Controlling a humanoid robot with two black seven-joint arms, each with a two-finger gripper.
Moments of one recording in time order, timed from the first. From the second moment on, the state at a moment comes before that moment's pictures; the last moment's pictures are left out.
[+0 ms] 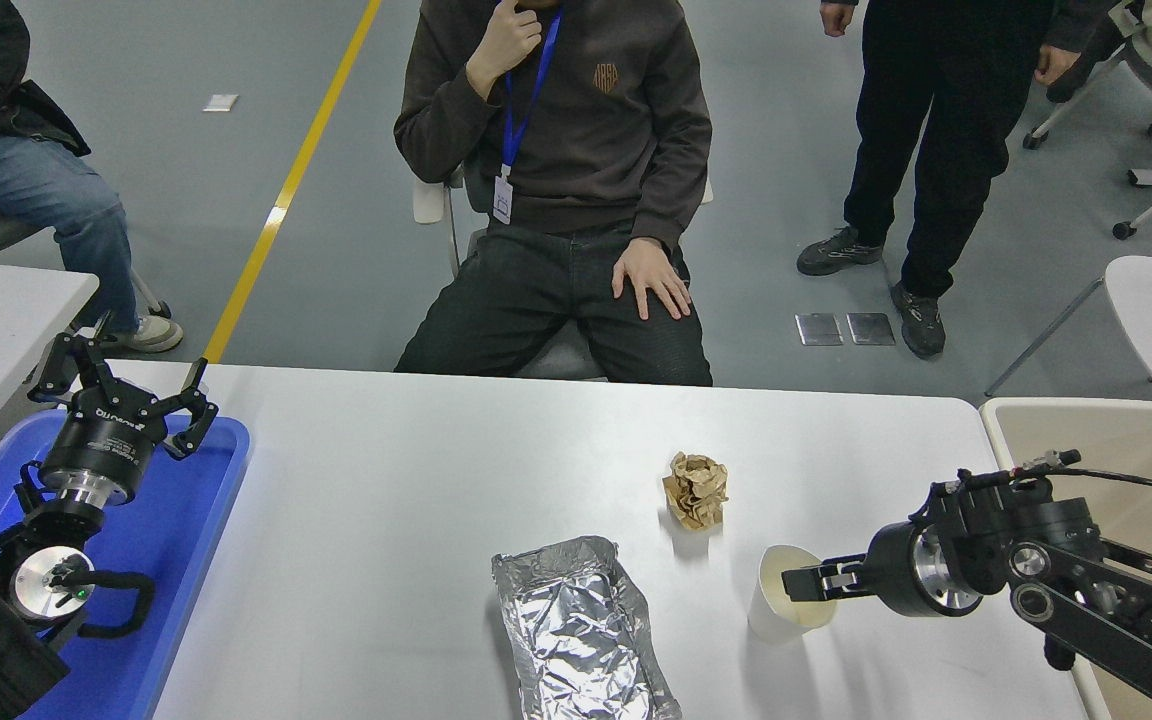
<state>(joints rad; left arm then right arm) -0.56 0.46 -0.60 -0.39 -0.23 -0.70 -0.59 0.52 -0.62 0.59 1.47 -1.61 0.60 -0.31</state>
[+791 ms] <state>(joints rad) -0.56 0.46 -0.60 -0.39 -0.23 -0.70 -0.59 0.58 -0.73 0.62 1.52 -1.42 0.63 -0.32</state>
